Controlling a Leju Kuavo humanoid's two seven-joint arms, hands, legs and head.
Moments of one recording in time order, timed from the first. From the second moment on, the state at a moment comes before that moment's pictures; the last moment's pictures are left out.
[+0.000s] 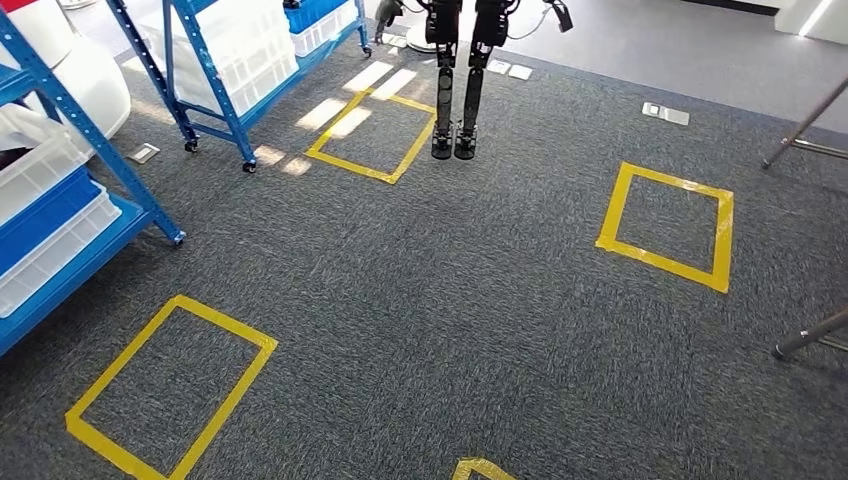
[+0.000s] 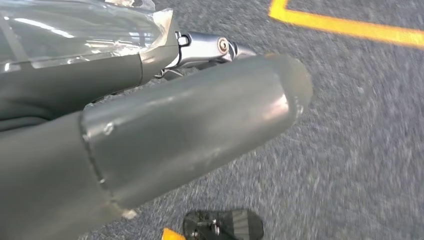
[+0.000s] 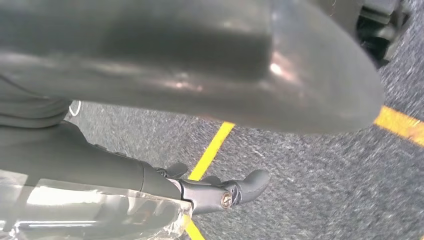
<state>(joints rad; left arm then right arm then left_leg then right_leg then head) -0.06 -0.13 0.60 -0.19 -0.64 0.29 -0.39 -0.09 0.12 -1.14 -0.20 1.35 0.05 -0.07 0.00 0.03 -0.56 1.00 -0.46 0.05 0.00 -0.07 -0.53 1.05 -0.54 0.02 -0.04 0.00</state>
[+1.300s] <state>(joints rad) -0.06 -0.15 0.64 -0.19 -0.63 0.20 -0.14 -0.09 0.11 -1.14 -0.20 1.37 0.07 -0.06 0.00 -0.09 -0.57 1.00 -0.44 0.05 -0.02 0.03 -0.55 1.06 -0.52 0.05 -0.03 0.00</state>
